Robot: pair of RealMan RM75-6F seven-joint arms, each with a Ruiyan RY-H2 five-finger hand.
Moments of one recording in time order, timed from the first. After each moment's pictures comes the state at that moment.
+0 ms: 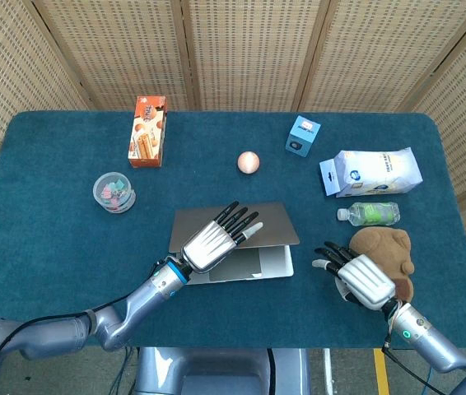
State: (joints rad) left arm -0.88 -1.78 -0.19 -1.31 1.51 0.97 0.54; right arm 0.44 -1.24 -0.04 -1.41 -1.84 1.15 0.21
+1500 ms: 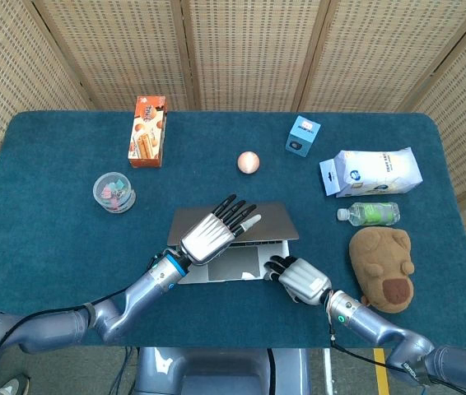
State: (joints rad) left arm -0.93 -1.76 -0.19 -1.30 1.46 0.97 0.48; right arm 0.68 -1.43 -0.04 -1.44 -1.66 0.79 -0.03
